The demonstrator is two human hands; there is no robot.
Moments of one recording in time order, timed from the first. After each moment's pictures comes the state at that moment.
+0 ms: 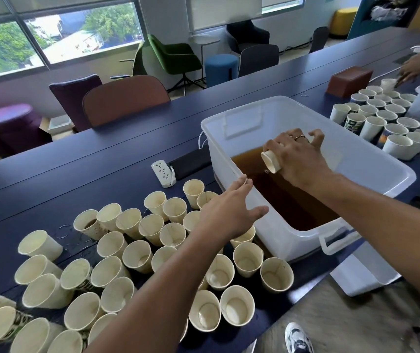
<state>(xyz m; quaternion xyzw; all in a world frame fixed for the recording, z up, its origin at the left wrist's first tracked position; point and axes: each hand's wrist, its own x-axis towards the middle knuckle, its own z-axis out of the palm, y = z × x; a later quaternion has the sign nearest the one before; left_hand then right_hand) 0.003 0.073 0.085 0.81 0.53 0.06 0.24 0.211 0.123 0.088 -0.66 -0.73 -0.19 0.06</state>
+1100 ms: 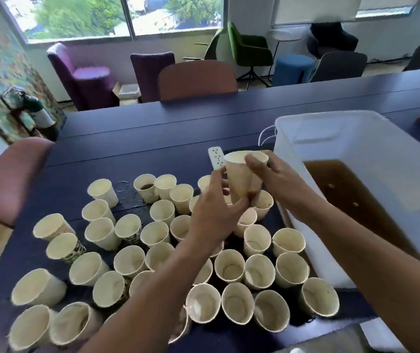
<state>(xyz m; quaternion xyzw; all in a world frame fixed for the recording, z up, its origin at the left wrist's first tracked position) -0.114 0.054 0.062 0.58 0.63 0.43 0.28 0.030 0.102 0.111 -0.51 -0.66 0.44 0.34</state>
